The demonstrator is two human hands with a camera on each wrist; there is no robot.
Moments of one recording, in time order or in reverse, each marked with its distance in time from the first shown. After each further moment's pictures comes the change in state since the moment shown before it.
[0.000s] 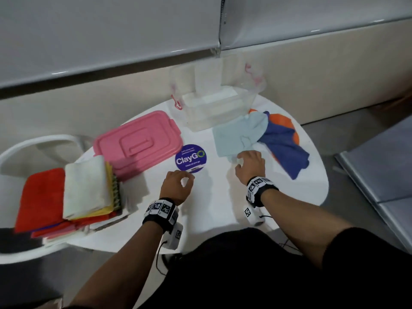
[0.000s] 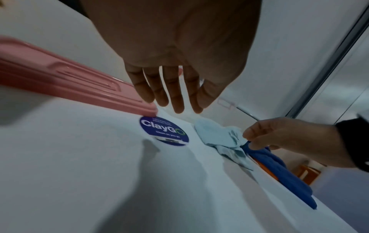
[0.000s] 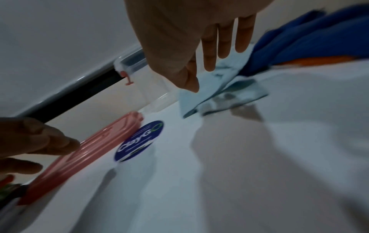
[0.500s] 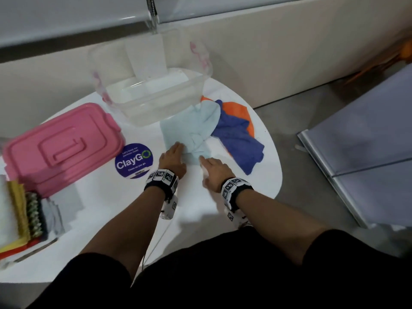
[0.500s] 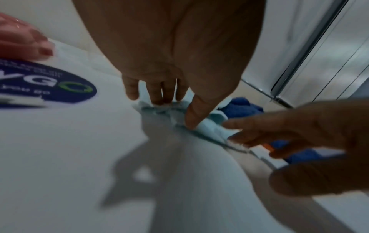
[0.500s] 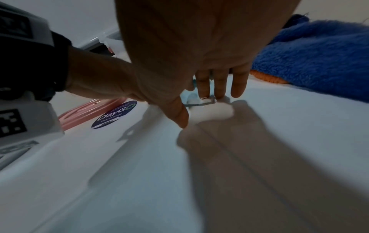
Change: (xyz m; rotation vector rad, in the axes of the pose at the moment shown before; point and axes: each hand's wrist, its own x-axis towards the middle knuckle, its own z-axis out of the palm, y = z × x) left_hand 0.122 0.094 0.146 0.324 -0.359 -0.018; right_hand 0.016 0.091 -0.017 -0.172 -0.494 -0.177
